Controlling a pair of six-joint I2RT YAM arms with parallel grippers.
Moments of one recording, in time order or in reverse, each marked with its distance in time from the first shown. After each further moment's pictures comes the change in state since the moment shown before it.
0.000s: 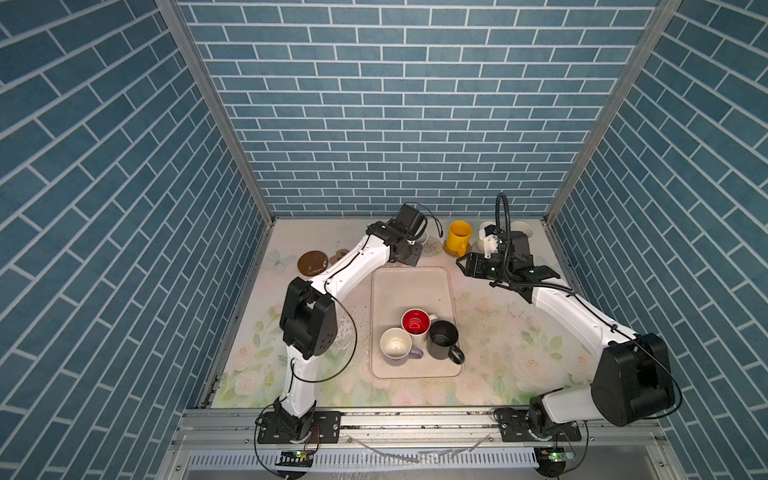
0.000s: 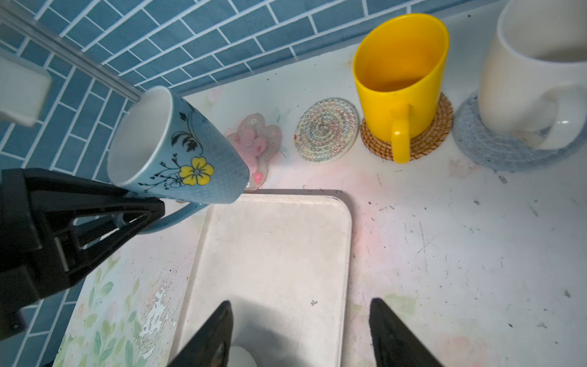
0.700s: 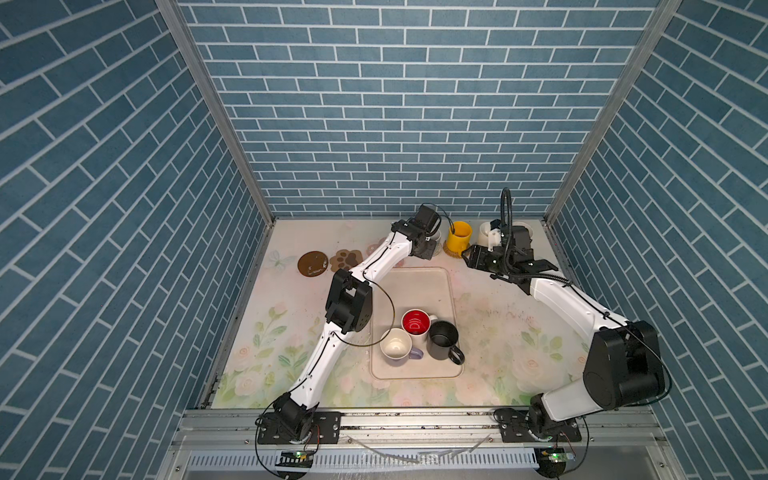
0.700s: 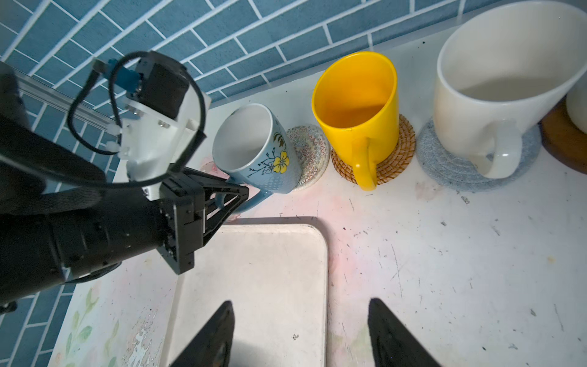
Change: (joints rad) left arm 0.013 0.476 0.489 -0.013 0.021 -0.004; right arm -0.033 0.067 0.056 0.033 0.044 0.018
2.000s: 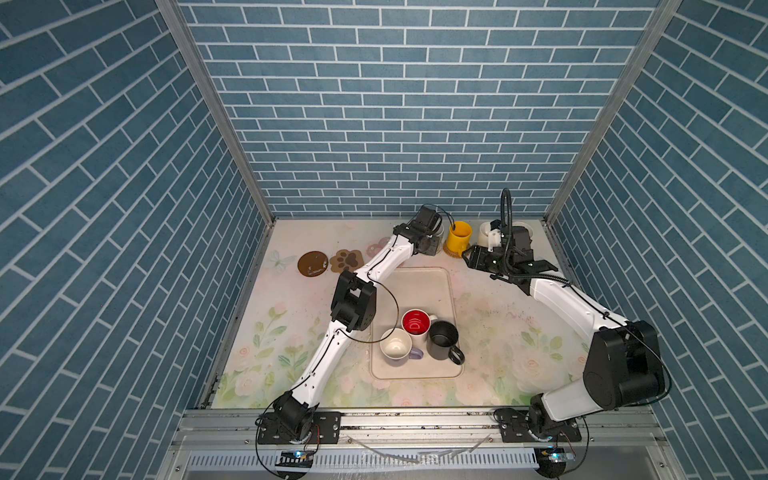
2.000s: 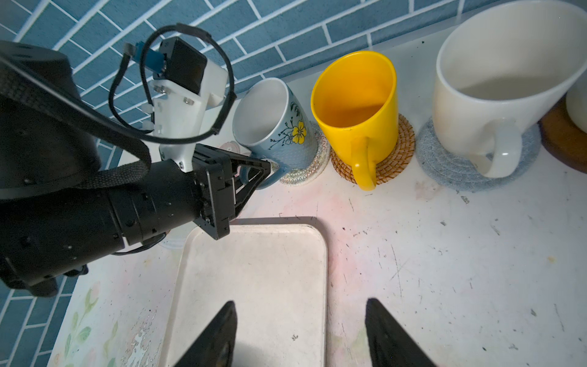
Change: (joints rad) left arm 0.008 0.098 0.084 0.135 0.016 -0.056; right arm 0.003 0.000 -0.006 0.008 0.000 0.000
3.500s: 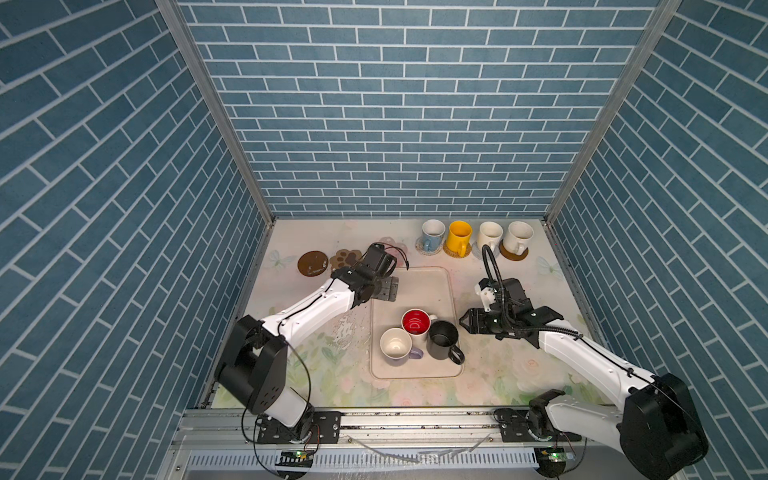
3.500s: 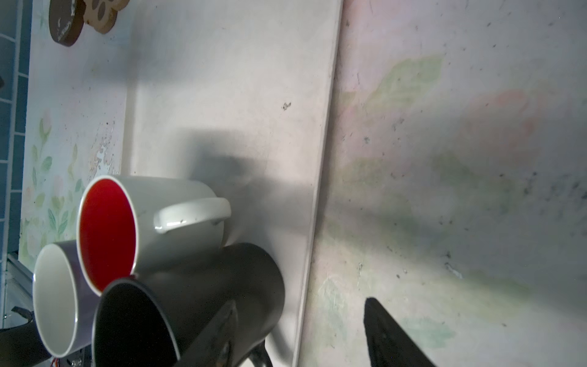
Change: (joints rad) left arm -0.004 -1.156 -1.468 0.195 -0.135 -0.149; right arm 0.170 -0.366 -0.457 -0.227 -0.051 -0.018
